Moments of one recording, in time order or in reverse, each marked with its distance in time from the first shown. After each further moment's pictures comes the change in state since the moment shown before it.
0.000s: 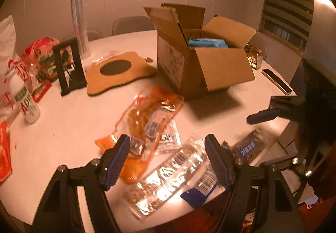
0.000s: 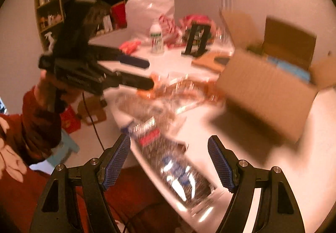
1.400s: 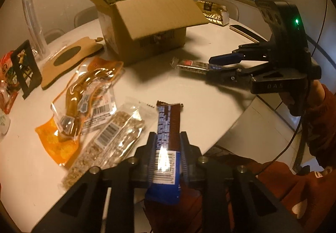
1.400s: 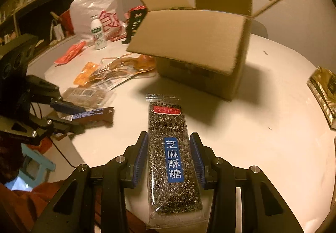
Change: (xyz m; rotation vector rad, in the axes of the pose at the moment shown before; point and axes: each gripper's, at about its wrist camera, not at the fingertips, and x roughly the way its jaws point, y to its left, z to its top) left arm 0.036 -0.072 -0.033 0.210 0.139 -0.110; right arm -0.011 -0.059 -0.041 0.222 0.009 -0.278
